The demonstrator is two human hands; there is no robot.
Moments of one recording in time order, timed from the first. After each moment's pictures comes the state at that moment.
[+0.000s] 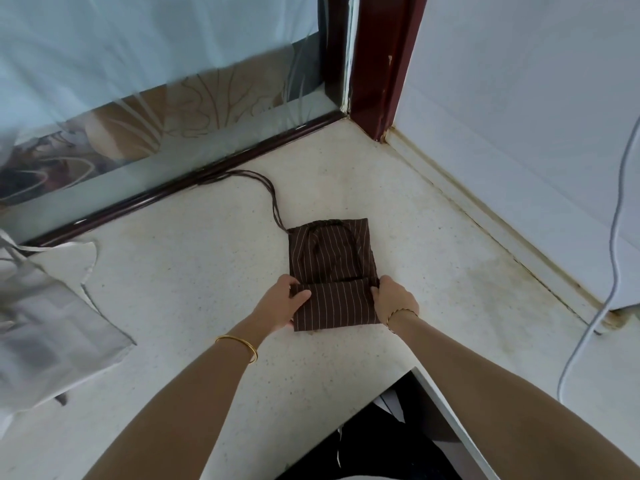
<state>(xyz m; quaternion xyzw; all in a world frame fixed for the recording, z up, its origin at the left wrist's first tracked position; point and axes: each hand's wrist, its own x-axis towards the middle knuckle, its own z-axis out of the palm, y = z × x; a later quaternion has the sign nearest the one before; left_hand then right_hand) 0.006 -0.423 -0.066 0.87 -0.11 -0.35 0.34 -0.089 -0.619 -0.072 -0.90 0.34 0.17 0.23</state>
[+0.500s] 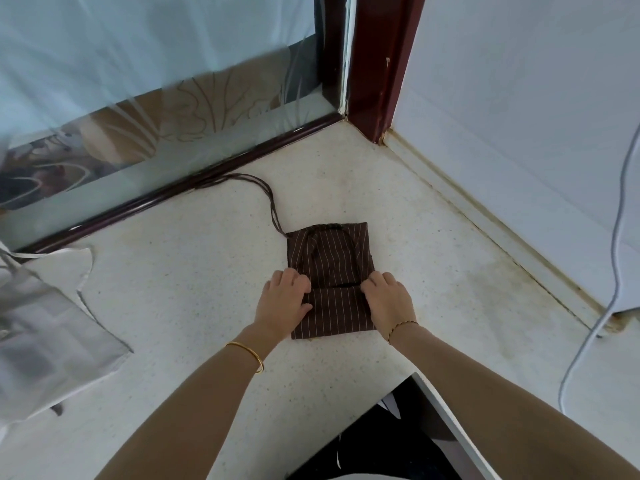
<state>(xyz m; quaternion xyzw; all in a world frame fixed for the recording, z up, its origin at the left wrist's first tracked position) 0.006 -0.428 -0.072 0.92 -0.36 -0.10 0.13 -0.095 -0.618 -0.082 -0.99 0.11 0.00 0.06</state>
